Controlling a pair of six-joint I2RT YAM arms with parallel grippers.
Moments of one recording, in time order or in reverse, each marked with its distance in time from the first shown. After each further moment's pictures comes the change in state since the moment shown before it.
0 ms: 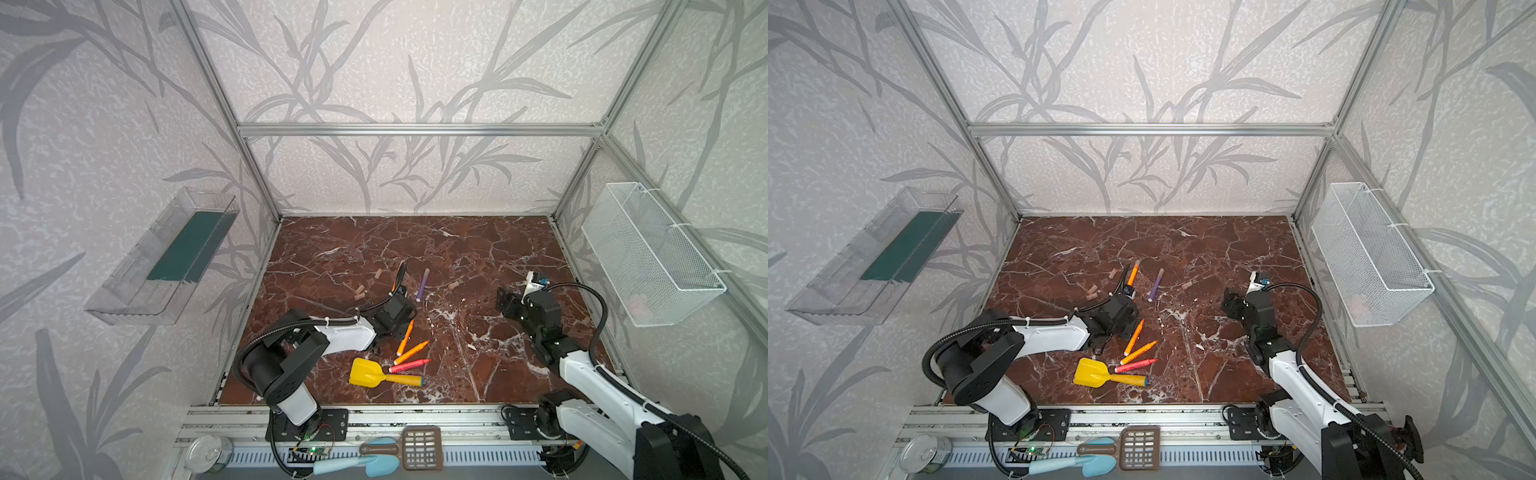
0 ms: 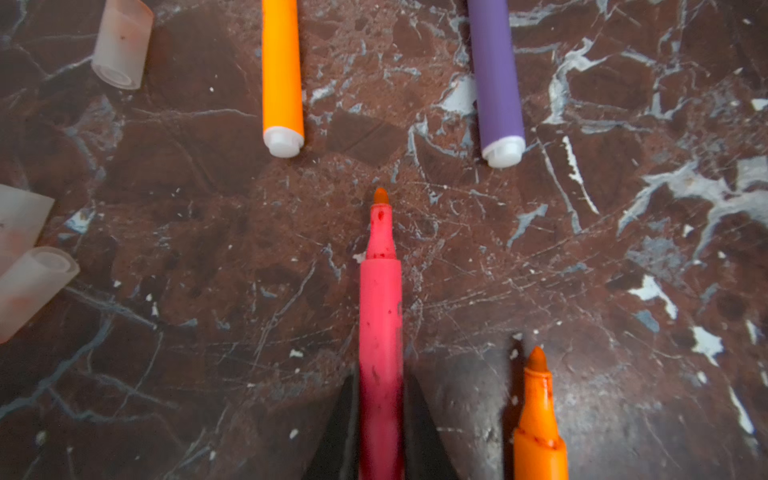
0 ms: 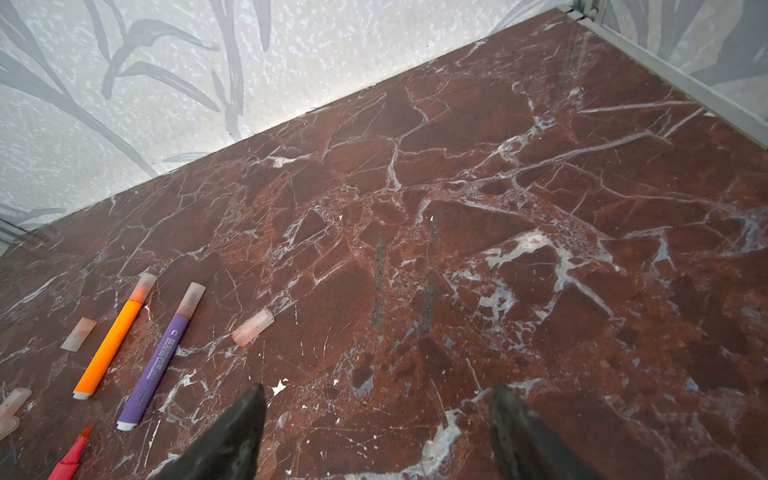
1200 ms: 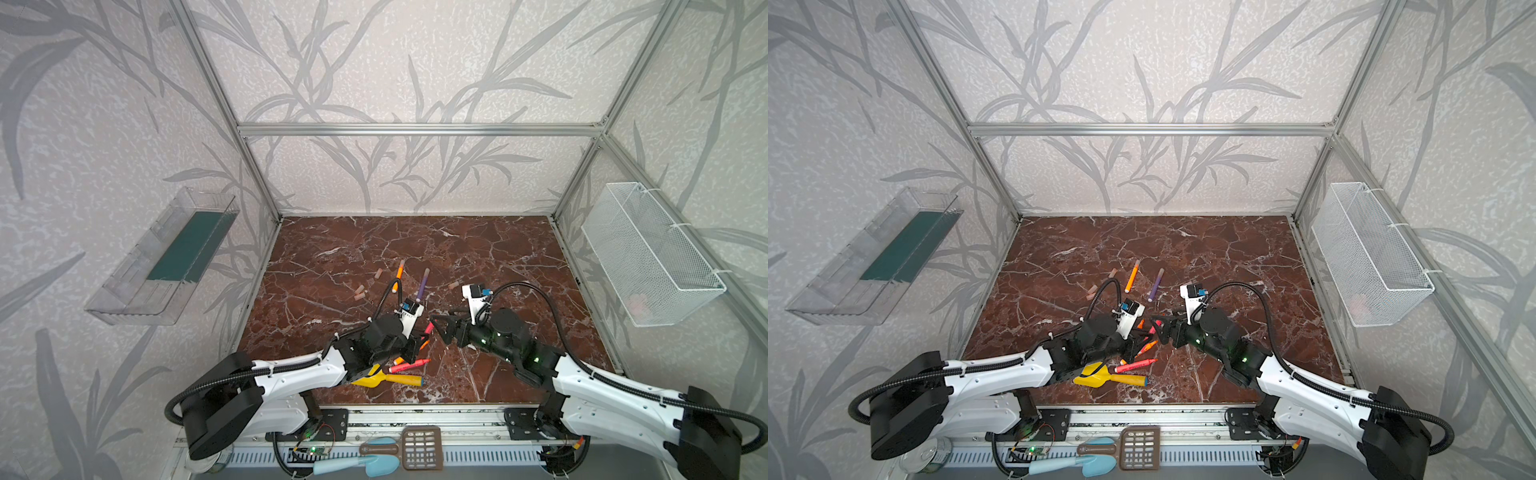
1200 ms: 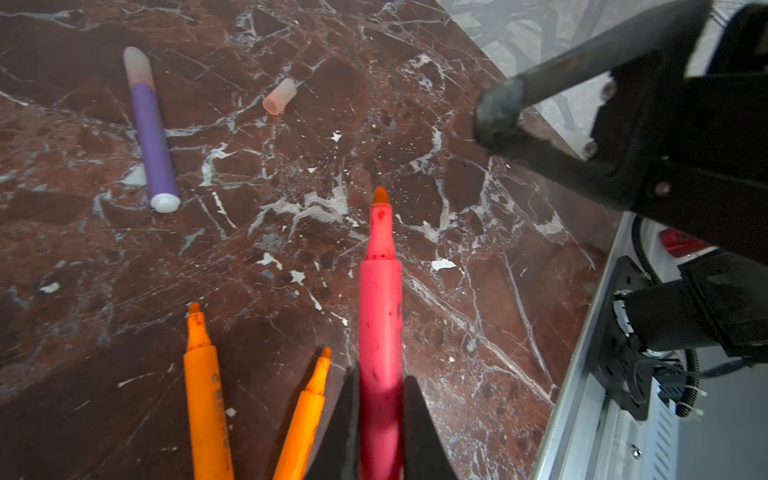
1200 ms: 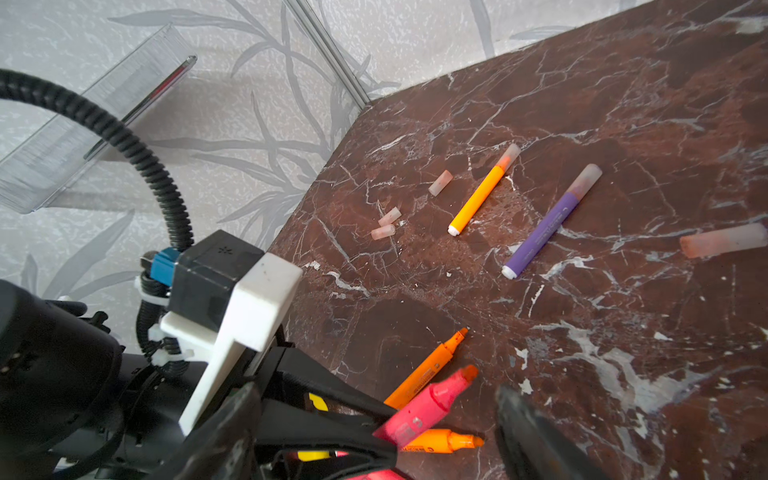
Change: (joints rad) left arm -0.181 -0.406 -0.231 0.283 0.361 -0.082; right arm 0.665 0.002 0.095 0.082 -0.157 0.217
